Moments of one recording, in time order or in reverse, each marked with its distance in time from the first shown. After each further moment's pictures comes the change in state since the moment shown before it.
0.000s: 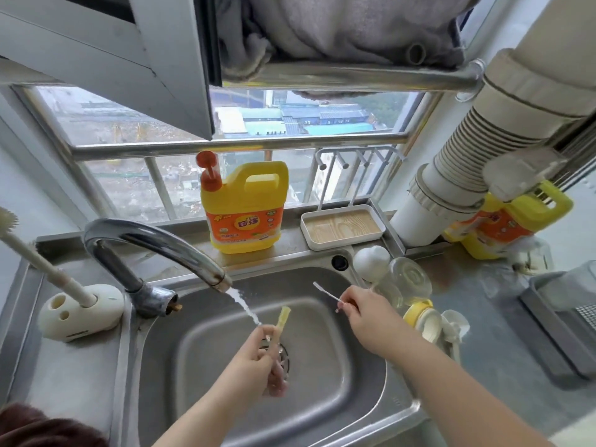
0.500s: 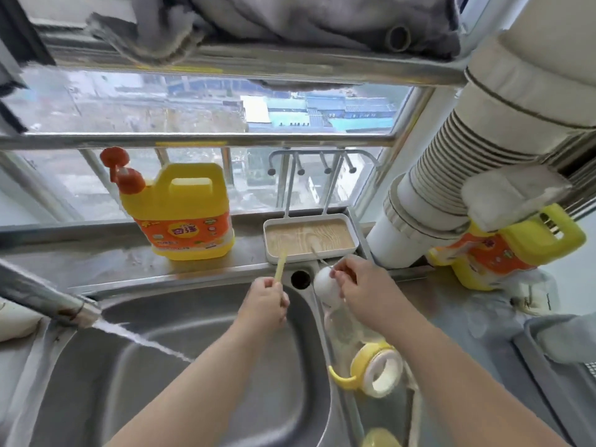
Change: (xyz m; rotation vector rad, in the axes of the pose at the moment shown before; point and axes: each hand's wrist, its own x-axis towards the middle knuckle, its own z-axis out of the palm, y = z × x) left_hand 0.123 0.091 0.110 -0.194 0.324 0.026; right_hand 0.069 0.064 -0.088 0.165 0.043 -0.136
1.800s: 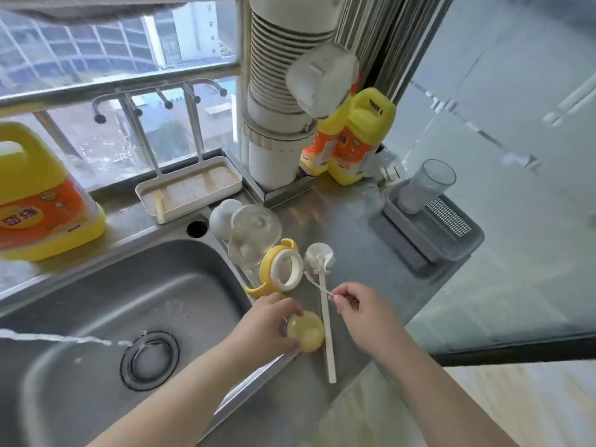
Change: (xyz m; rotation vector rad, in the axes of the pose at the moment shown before) left_hand -0.098 -0.099 0.062 1.089 -0.755 0.636; right_hand -0.203 0.100 0.023 0.166 0.287 0.458
